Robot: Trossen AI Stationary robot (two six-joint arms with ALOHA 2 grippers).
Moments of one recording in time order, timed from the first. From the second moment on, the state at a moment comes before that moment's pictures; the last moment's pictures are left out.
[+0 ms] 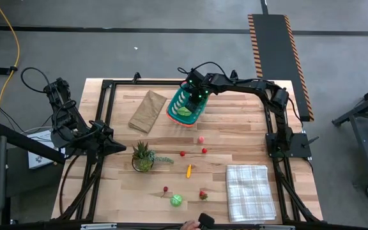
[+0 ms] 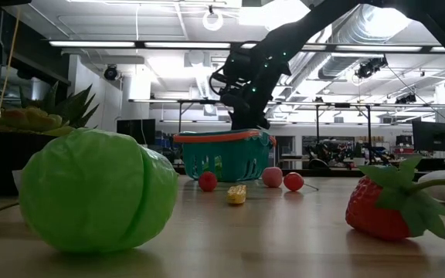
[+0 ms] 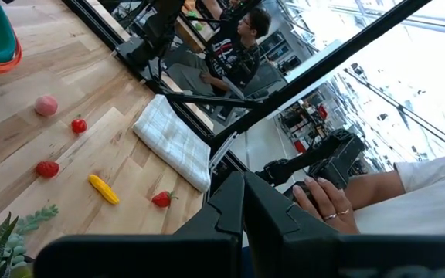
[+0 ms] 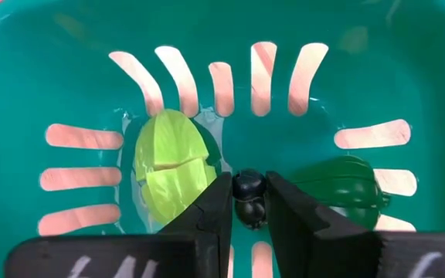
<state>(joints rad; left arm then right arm) -0.88 0.53 0.64 -0.29 -0.87 -1.03 -0.48 2.04 1.59 -0.62 -0.11 0.03</state>
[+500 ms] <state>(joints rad) -0.88 0.53 0.64 -0.29 -0.87 -1.03 -0.48 2.04 1.59 -0.62 -0.11 0.00</state>
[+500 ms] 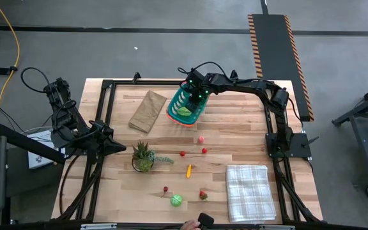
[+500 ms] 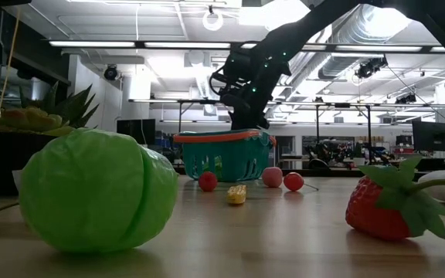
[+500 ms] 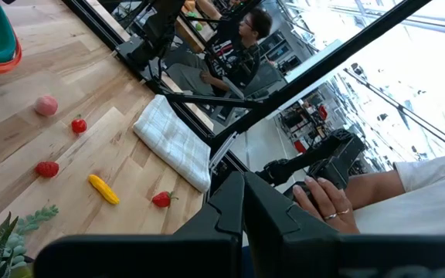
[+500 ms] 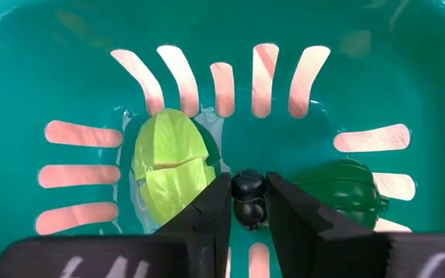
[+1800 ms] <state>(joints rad) -0.88 0.53 0.64 -0.29 -0.87 -1.03 -0.48 2.04 1.59 -0.61 -0.14 0.05</state>
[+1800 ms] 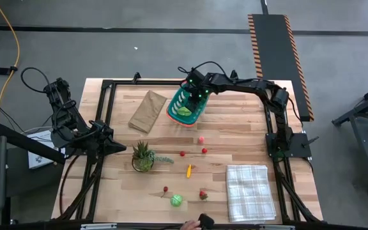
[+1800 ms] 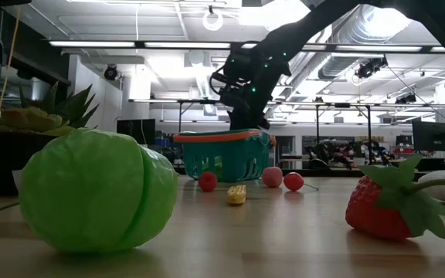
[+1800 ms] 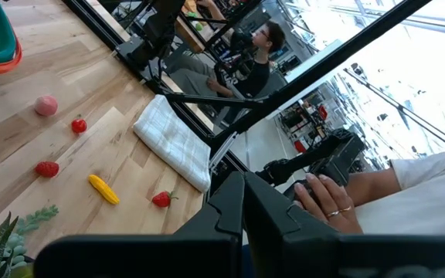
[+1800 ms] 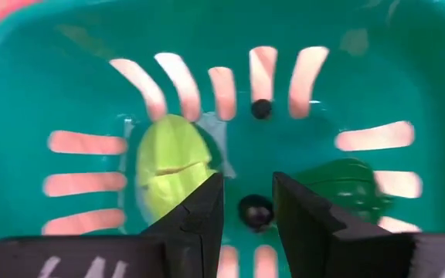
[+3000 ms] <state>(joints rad) -0.88 0.53 0.64 -0.29 -0.87 -1.03 -0.06 1.78 1.59 -0.71 -0.68 -0.02</state>
